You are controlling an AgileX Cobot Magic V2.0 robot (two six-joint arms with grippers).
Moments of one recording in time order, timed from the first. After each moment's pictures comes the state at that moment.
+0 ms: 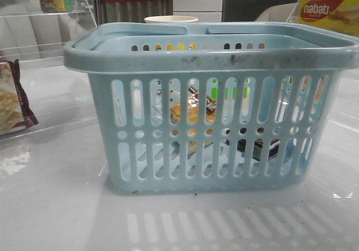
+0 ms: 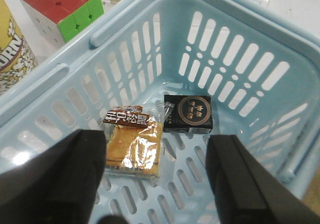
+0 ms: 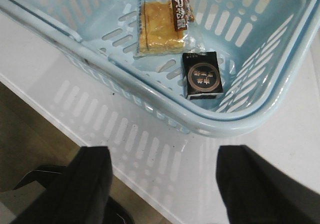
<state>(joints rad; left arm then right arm) -0.65 1.54 -1.41 -0.34 0.68 0.42 0.40 0.87 -0.93 0.15 0.89 -0.21</state>
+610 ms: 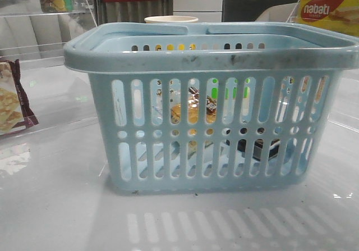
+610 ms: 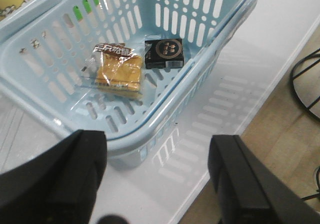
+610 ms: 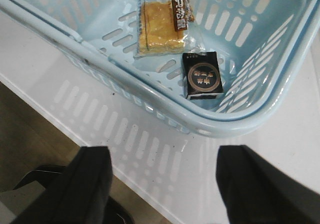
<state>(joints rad) -0.67 0.93 -0.93 -0.25 0.73 0.38 0.40 0.87 -0.93 0.15 0.89 -0.21</state>
